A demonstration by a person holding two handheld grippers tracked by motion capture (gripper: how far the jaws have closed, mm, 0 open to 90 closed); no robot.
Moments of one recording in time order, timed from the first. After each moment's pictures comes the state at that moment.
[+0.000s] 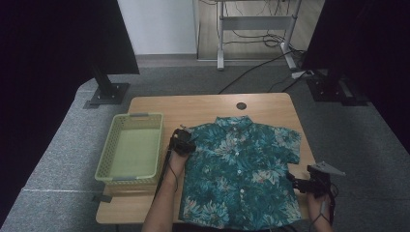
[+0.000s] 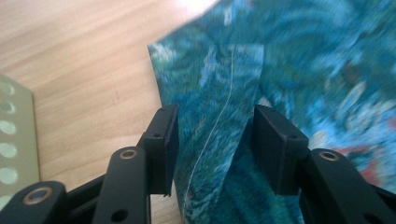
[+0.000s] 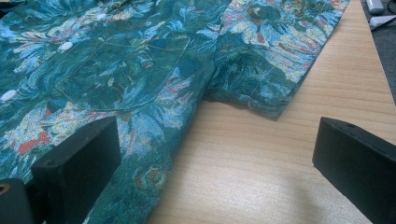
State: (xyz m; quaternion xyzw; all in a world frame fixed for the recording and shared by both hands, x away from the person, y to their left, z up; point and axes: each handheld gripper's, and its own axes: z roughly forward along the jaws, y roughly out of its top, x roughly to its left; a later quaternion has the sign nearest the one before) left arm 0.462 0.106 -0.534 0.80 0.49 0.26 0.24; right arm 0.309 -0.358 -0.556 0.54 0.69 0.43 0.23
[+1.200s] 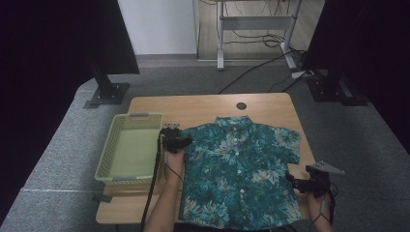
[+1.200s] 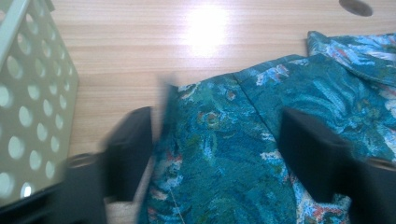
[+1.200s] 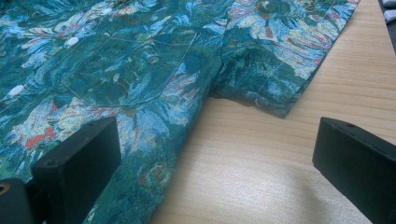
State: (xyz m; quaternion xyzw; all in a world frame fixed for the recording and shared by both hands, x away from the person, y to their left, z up) left arm 0.456 0.134 -0.514 0.68 0.60 0.24 0.35; right arm 0.311 -0.358 -0.556 0.54 0.69 0.43 0.21
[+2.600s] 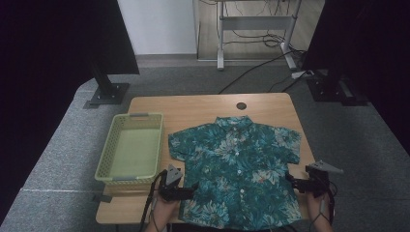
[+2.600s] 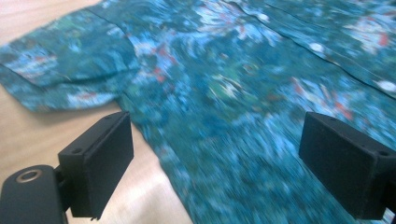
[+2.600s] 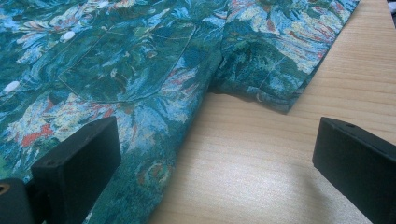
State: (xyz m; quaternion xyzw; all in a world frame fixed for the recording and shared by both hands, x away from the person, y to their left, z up) left arm 0.288 0.144 -0.530 0.79 0.40 0.19 0.43; right arm 0.313 -0.357 -0.557 0.54 0.70 0.42 0.20
